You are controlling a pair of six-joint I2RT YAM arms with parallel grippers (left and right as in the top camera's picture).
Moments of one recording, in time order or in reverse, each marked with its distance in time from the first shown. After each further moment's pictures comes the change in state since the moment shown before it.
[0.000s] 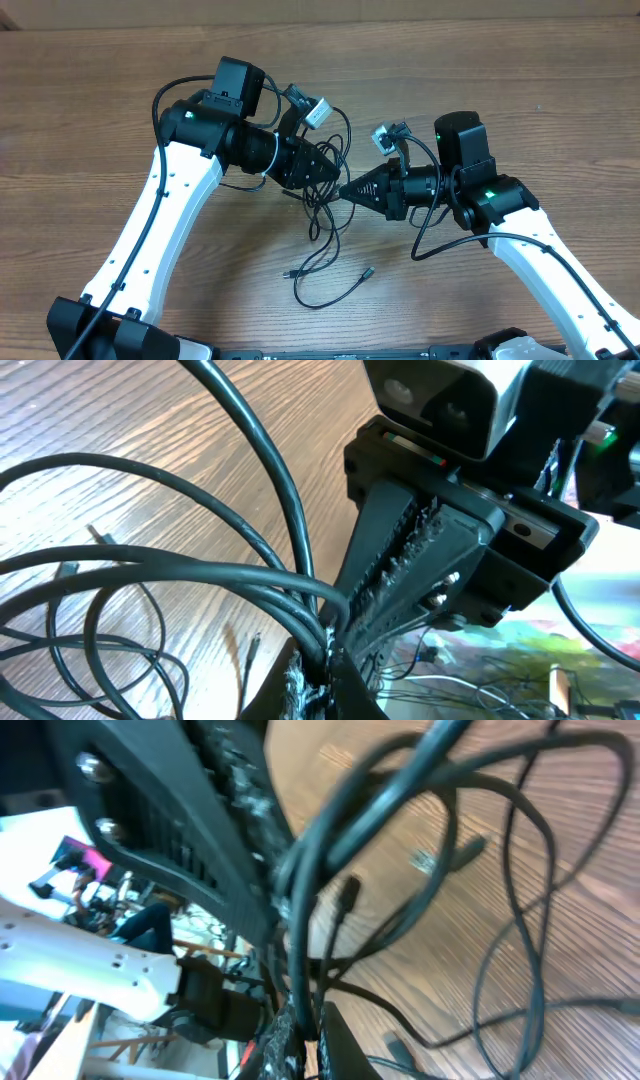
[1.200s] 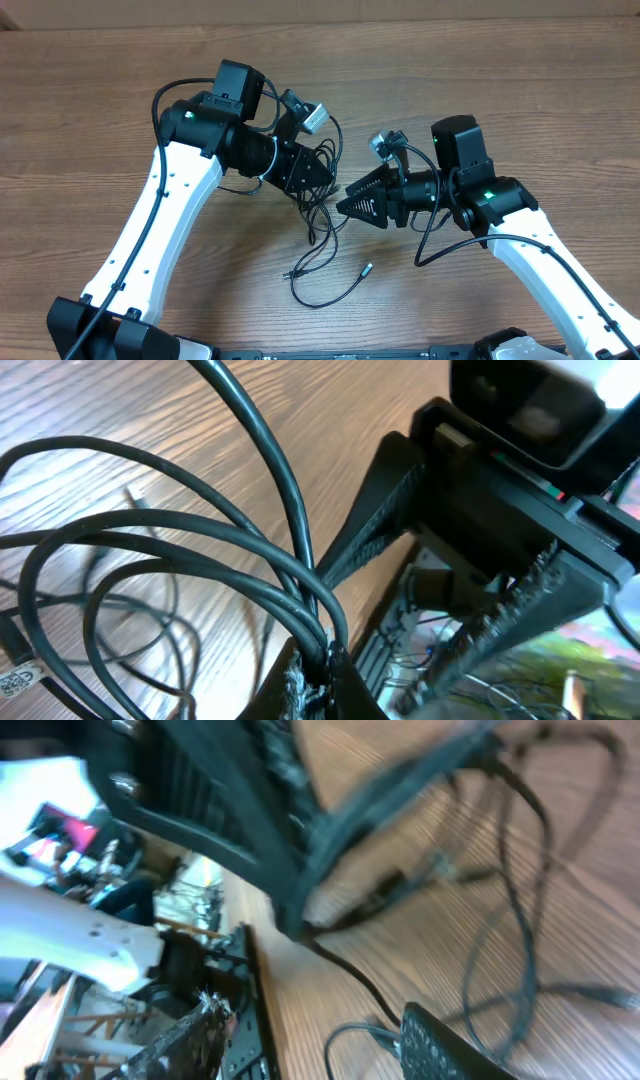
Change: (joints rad) left arm -0.010 0.000 0.000 -0.049 -0.077 -0.010; right arm 0.006 -0.001 0.000 -0.050 -0.023 -0.139
